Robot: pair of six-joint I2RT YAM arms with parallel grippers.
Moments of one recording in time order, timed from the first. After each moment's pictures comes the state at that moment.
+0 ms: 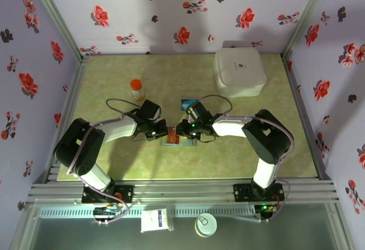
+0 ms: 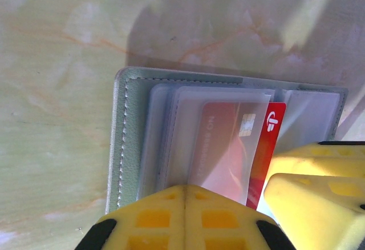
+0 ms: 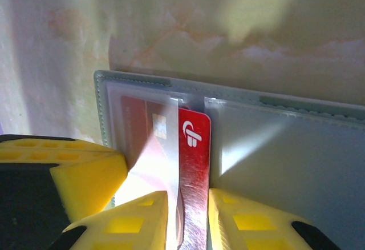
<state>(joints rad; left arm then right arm) -0.61 1.61 0.78 -0.28 0.33 -0.81 0.76 1.78 0.88 -0.02 -0.41 0.93</state>
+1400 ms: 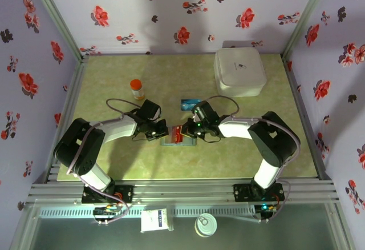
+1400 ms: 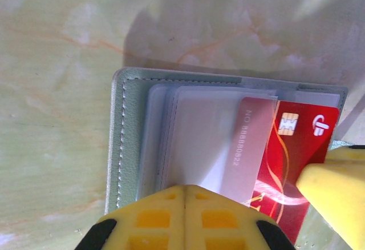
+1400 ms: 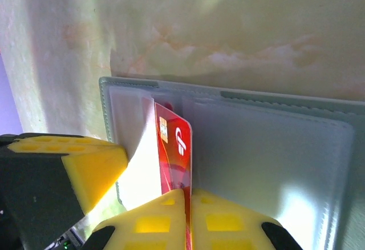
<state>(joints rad) -0.61 1.61 0.79 -0.28 0.32 -0.80 0.71 1.71 0.80 0.01 -0.45 0.95</state>
